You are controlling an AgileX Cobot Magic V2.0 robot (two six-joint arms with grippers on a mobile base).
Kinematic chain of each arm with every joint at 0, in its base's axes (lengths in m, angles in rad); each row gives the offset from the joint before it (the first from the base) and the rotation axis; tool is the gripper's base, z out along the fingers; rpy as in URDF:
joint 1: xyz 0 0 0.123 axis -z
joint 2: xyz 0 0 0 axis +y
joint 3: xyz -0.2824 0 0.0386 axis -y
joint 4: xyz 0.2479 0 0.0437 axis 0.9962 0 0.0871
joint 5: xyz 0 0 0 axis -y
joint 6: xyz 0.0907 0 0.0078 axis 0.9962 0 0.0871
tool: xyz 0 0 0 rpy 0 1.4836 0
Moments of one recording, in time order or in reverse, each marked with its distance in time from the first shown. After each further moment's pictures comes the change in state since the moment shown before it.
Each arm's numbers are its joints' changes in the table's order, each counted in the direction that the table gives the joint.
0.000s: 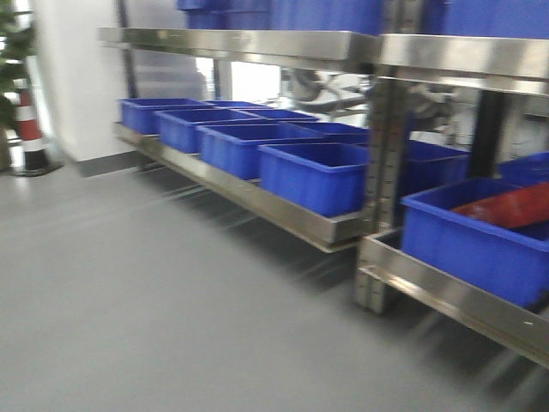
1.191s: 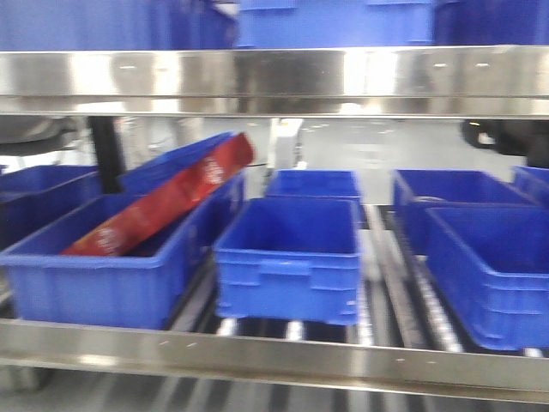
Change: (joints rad) left arm 0.000 0.000 0.000 0.000 0.000 0.000; right arm 0.000 0.000 0.000 0.000 0.000 0.000
